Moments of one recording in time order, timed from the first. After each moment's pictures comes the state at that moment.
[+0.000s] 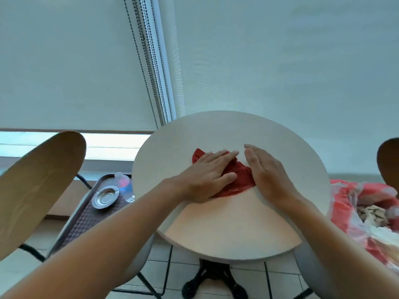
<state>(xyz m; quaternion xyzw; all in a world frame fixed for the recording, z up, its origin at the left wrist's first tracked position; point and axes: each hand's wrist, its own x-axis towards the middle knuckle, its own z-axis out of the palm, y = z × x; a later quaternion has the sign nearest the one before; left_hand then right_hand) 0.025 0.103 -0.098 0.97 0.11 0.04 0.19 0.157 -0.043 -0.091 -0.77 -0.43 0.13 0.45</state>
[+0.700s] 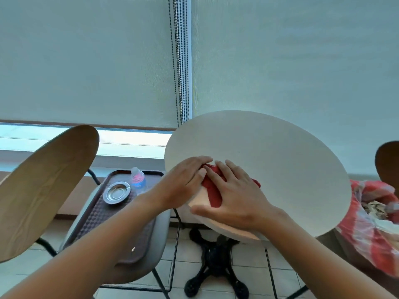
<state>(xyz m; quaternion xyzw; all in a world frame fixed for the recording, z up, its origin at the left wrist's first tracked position) -0.110 0.145 -0.106 0.92 0.15 0.20 0.31 0.008 -0.006 -0.087 -0.79 -0.61 0.06 0.08</state>
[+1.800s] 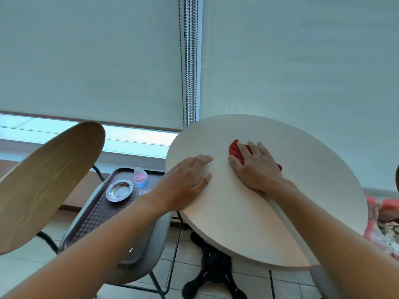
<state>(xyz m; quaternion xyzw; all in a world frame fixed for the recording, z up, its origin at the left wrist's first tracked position) -0.096 0.154 -0.107 0.95 0.22 0.16 0.17 0.114 0.059 -0.097 -0.87 -0.48 0.07 0.09</state>
